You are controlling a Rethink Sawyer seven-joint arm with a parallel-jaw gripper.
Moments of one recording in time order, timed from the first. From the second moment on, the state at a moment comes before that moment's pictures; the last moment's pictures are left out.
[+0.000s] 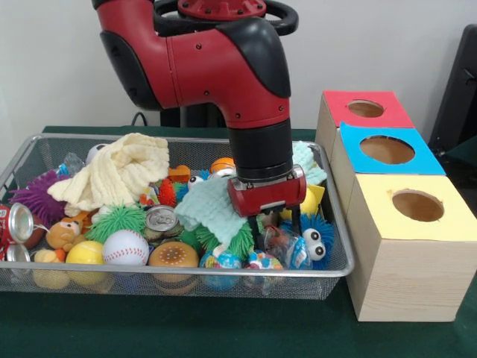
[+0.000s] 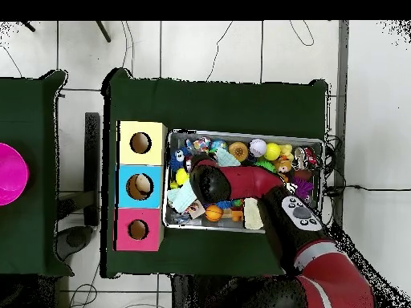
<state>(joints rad) -0.51 -0.42 0.37 1.64 -0.44 0.16 1.57</state>
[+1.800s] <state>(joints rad) -0.51 -0.56 0.35 1.69 -0.38 0.25 1.57</state>
